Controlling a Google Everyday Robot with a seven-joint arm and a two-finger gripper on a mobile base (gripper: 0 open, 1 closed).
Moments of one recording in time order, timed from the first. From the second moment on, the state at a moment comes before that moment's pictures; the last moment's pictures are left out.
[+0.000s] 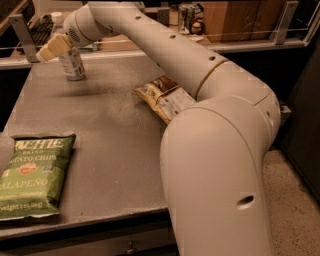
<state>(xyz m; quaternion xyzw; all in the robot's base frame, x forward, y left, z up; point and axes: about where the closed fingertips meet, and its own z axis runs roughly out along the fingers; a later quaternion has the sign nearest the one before) 0.774 0.285 0.959 -0.50 0.68 0.23 0.49</state>
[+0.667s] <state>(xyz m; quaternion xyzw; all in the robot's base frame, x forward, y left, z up) 0.807 0.284 0.934 -0.46 0.70 0.24 0.49</state>
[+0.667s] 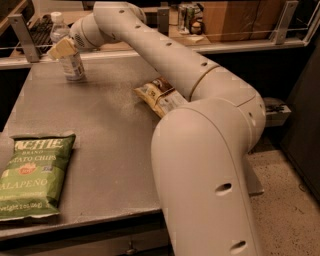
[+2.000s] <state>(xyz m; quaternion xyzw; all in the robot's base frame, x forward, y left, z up) 0.711 0.198 1.008 -0.52 0.61 0.30 0.52</state>
